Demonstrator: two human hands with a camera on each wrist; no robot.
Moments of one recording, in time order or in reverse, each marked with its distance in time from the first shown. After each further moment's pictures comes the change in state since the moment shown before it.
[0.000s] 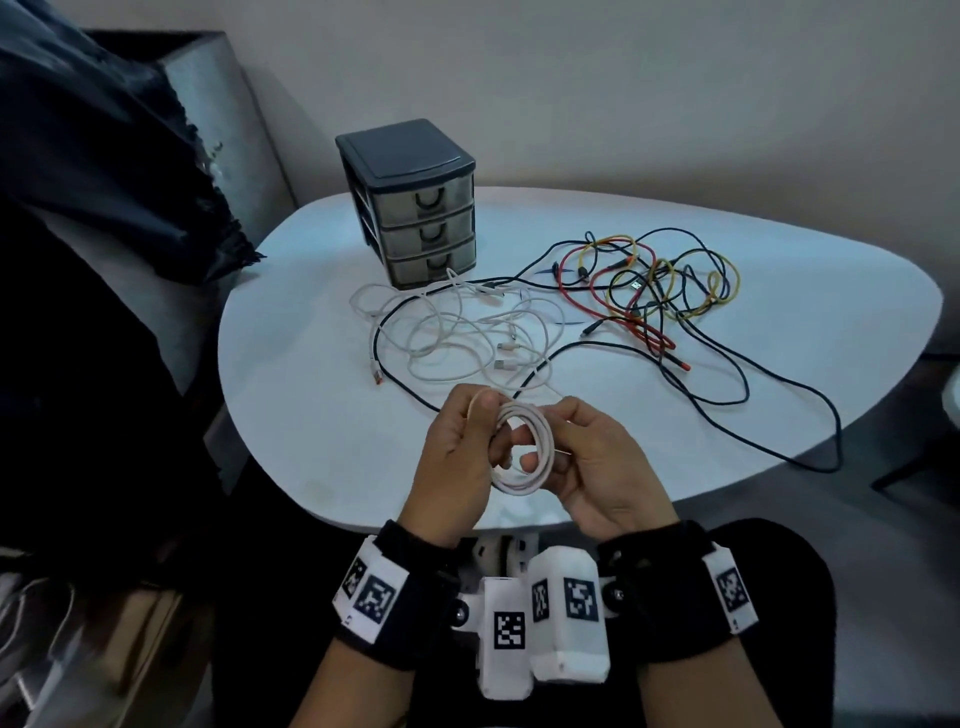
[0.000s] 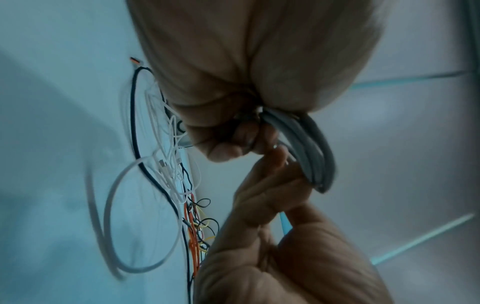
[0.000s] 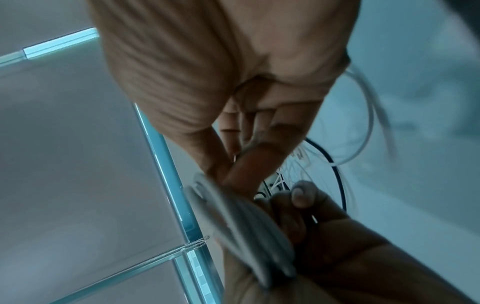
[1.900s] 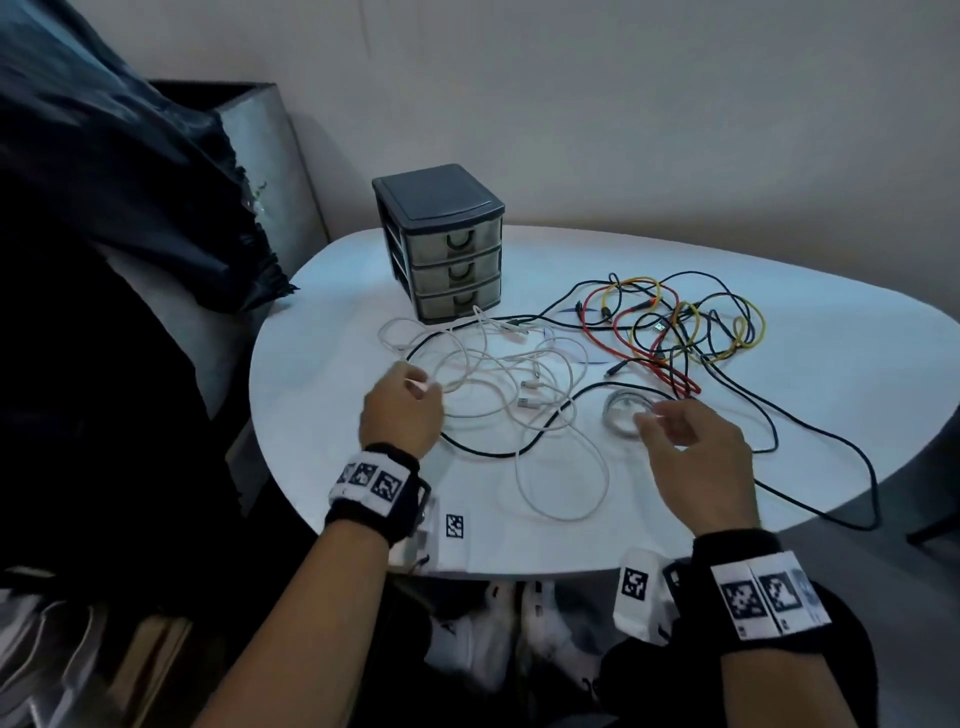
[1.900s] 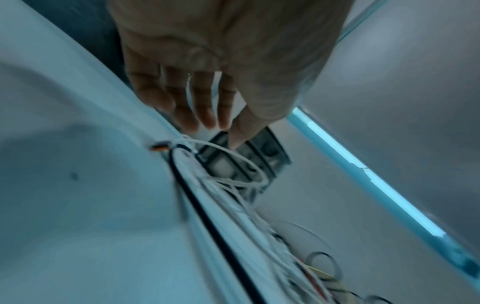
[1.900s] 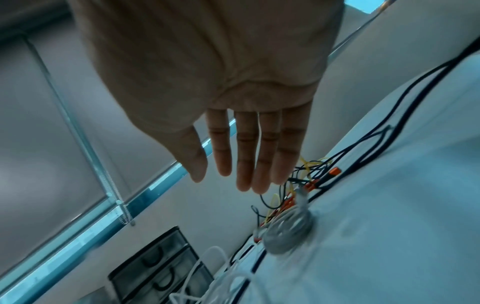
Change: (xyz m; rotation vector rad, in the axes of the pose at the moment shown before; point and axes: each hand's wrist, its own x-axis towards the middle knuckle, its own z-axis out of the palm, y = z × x) left_hand 0.111 -0.021 -0.080 0.759 0.384 -0.112; right_hand 0.045 -0.025 -0.068 -0.981 0.528 -0.518
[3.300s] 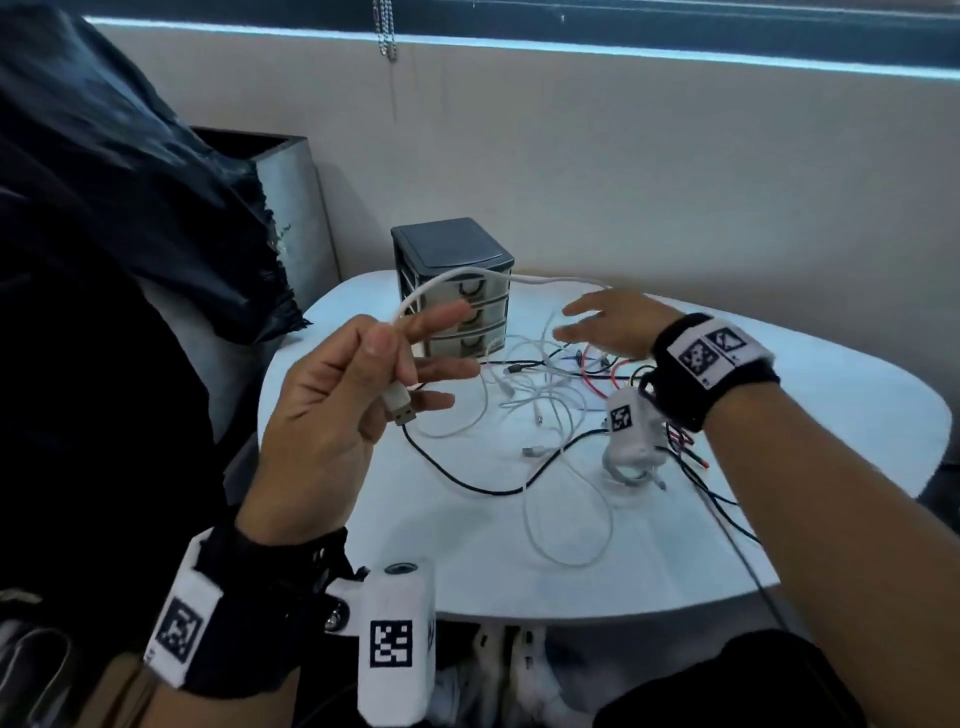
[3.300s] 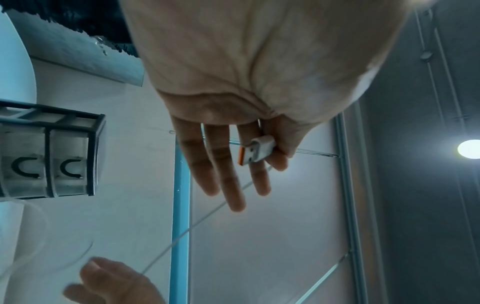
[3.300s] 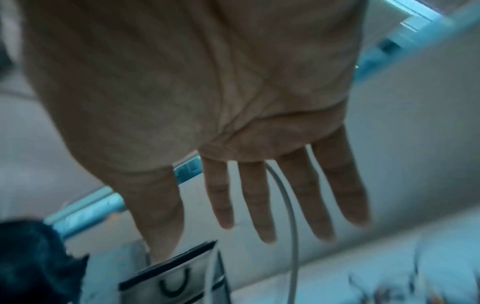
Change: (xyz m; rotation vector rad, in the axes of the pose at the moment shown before) left_hand -0.084 0.084 -0.134 -1.017 -0.381 0.578; right_hand 0.123 -0.158 0.015 -0.511 -0.610 -0.199
